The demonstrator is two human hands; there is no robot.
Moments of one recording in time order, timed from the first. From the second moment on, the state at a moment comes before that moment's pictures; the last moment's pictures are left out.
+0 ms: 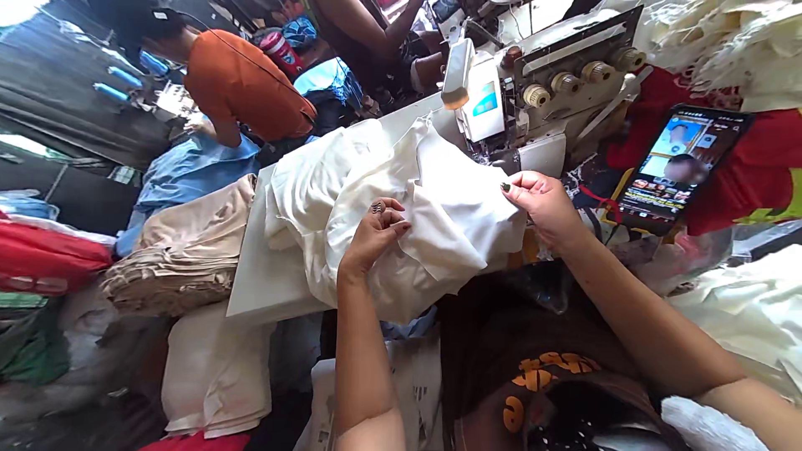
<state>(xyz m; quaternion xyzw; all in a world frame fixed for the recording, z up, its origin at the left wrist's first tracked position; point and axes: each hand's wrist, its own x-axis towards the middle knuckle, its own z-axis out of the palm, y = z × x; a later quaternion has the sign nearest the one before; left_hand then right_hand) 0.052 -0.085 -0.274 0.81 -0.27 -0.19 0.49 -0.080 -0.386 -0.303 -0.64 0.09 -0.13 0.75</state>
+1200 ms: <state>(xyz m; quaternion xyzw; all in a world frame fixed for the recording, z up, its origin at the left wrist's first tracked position) 0.054 -0.234 -0.259 0.78 -0.35 -0.08 0.51 -0.142 -0.411 -0.339 -0.50 0.11 0.12 0.85</state>
